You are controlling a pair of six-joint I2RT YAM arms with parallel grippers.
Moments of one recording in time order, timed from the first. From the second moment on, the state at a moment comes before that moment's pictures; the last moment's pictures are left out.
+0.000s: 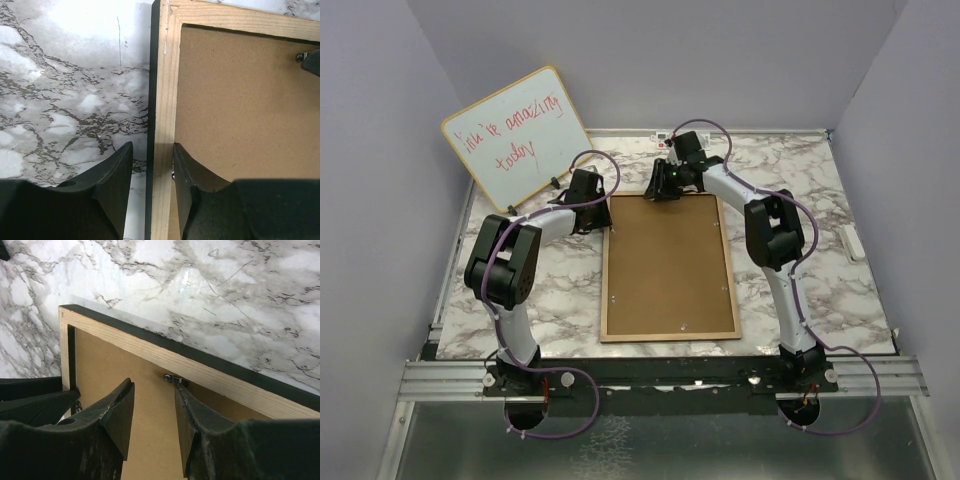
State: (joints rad) left arm -0.32 1.86 1.11 -0.09 0.01 -0.48; right arm 0.44 2.38 1.95 -0.41 -0.37 0.48
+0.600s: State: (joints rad) left arm -0.32 1.87 1.10 -0.07 0.02 -0.49; right arm 0.44 2.39 1.95 -0.41 -0.35 0.44
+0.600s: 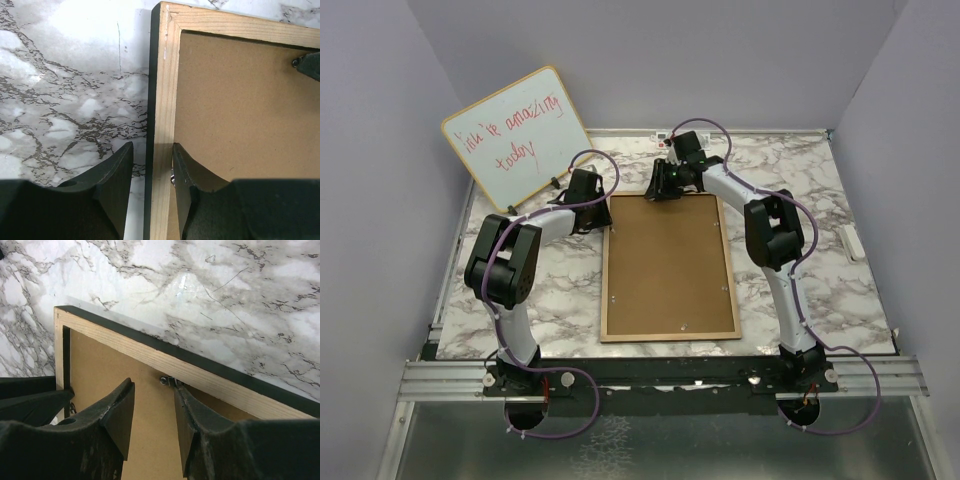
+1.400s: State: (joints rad) left arm -0.32 1.87 1.10 -0.05 0.06 -0.52; right arm 0.44 2.40 1.94 -0.34 -0.40 0.47
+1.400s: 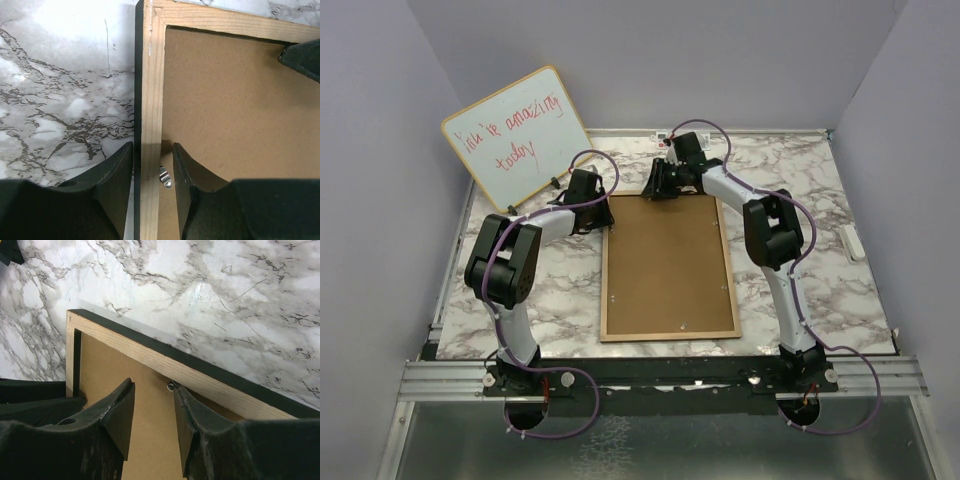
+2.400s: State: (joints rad) left arm -0.29 1.62 0.90 -0.11 0.10 -0.54; right arm 0.54 2.17 1.65 -0.18 -0.46 0.62
